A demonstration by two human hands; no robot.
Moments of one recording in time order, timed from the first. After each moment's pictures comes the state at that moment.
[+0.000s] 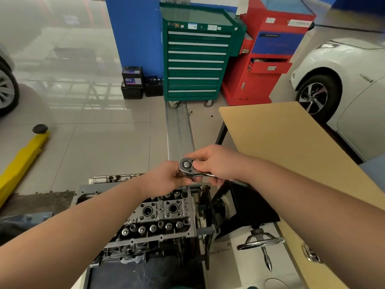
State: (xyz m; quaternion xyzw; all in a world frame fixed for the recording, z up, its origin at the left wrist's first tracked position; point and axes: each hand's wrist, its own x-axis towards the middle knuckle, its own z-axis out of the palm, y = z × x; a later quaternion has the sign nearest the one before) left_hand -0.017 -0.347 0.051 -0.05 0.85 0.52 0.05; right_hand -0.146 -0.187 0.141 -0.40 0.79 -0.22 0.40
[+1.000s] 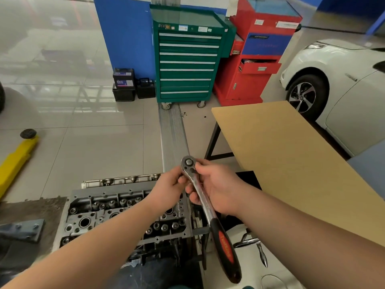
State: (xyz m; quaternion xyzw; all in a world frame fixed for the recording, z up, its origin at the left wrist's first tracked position) left_hand -0.011 -0.303 0.021 -0.18 0.78 0.59 -0.07; right_hand -0.094 -0.165 0.120 0.03 0.54 -0.64 0.55
